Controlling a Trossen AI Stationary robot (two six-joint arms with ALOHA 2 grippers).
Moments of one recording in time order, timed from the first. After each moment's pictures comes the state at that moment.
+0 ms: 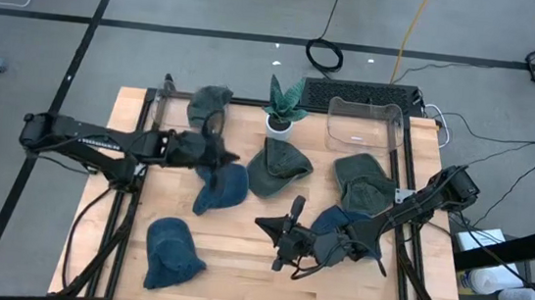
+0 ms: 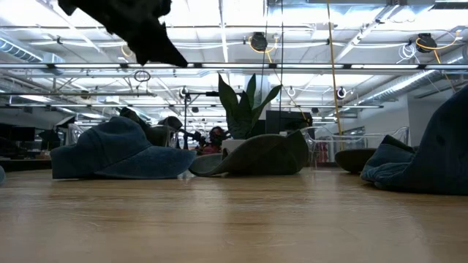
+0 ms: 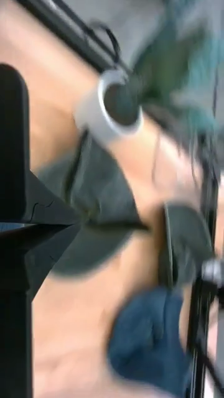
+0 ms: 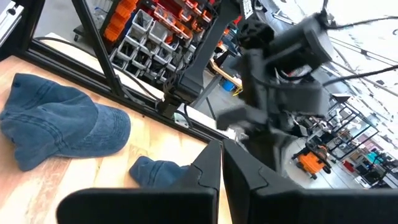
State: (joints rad) left arm 0.01 1.13 0.76 -0.13 -0.24 -0.09; right arm 0.53 1.69 1.11 0.47 0.81 -0.51
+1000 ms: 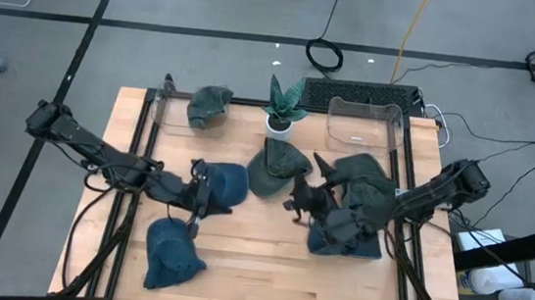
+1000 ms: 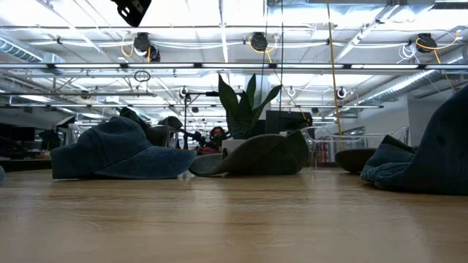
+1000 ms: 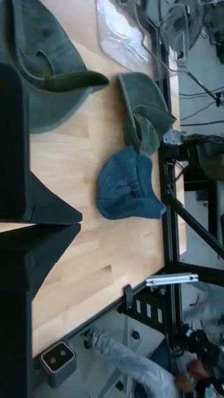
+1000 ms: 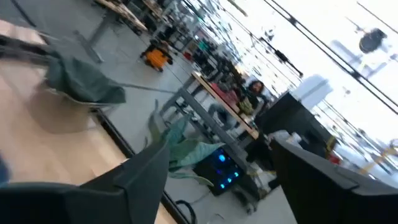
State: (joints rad) left arm -0.40 1.12 0.76 0.00 -0.24 -0.11; right arm 0.42 1.57 1.11 0.50 1.57 -0.73
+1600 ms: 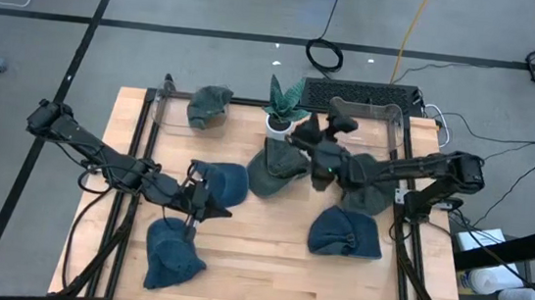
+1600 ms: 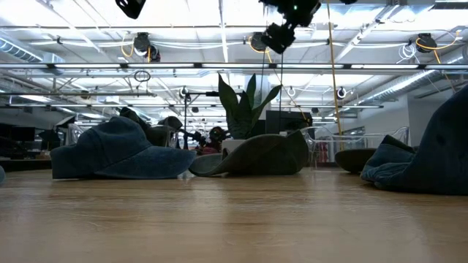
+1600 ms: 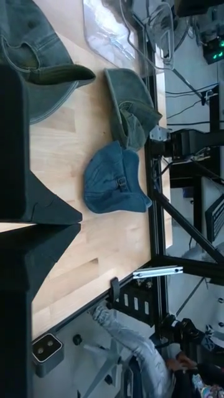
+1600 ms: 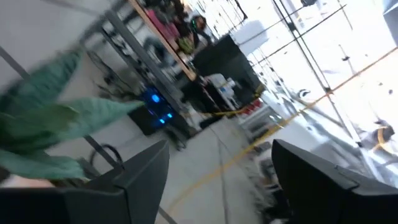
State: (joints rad) left arm -0.43 1.12 0.76 0.06 -0.26 -0.11; right arm 0.02 1.57 1.11 0.51 1.55 -0.93
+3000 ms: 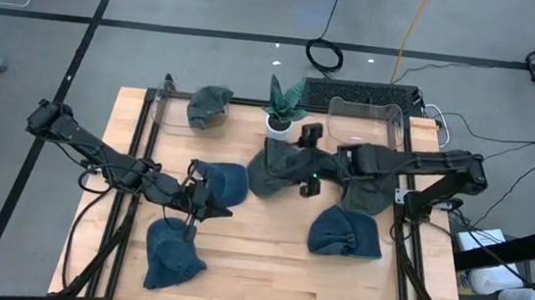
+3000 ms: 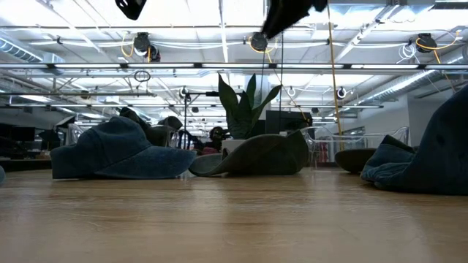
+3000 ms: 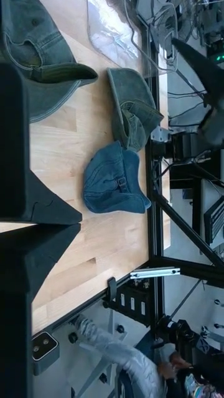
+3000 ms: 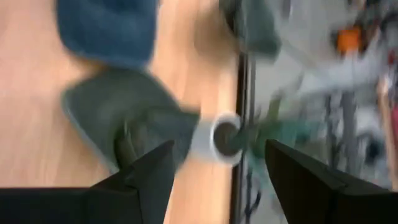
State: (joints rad) left arm -0.42 1.12 0.76 0.06 -0.27 -0.13; right arm 0.08 1.55 1.55 -0.90 0.57 -0.37
